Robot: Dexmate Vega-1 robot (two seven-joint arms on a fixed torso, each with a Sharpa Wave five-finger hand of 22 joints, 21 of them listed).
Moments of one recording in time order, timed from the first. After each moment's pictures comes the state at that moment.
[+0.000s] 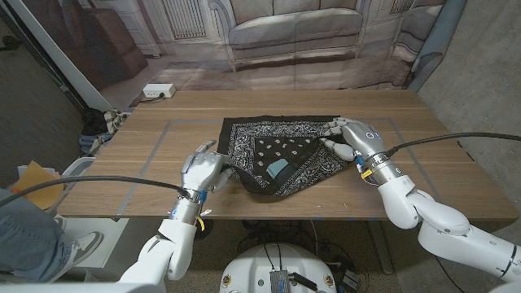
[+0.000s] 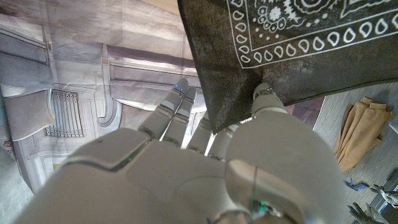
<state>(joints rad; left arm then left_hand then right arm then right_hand) 1.45 0.94 0.54 -2.29 0.96 0.66 0.59 1.11 0.17 0.05 -0.05 0.19 1.11 -0.14 0.41 0.17 1.15 -0.20 0.24 0.22 0.92 -0.13 0.21 0.18 0.38 0.00 0.24 0.18 -1.27 -1.07 -0.43 -2.15 -0.59 -0.29 -0.56 0.93 0.13 0.22 -0.11 0.19 1.02 -0.22 0.36 0.20 0.61 -0.19 0.26 0.18 0.45 -0.04 0.19 0.18 0.44 -0.05 0.24 0.19</state>
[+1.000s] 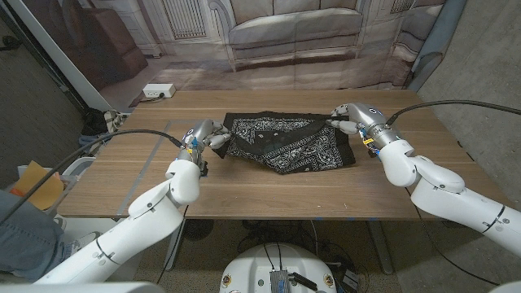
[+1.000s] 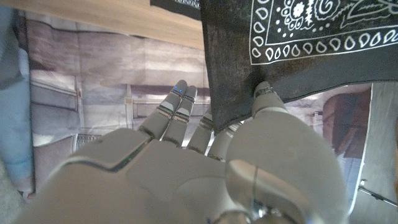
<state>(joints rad) 1.16 0.77 0.37 -2.25 0.21 0.68 0.35 1.12 0.18 0.13 -0.02 0.18 1.08 -0.06 0.37 0.18 1.14 -0.15 0.21 0.24 0.97 -0.14 0.20 0.17 0.43 0.05 0.24 0.19 -1.04 -1.02 -0.44 -2.10 -0.38 -0.38 -0.27 0.93 0.13 0.23 -0.13 0.18 1.05 -0.22 0.37 0.20 0.63 -0.18 0.26 0.18 0.49 -0.05 0.19 0.18 0.41 -0.04 0.23 0.19</state>
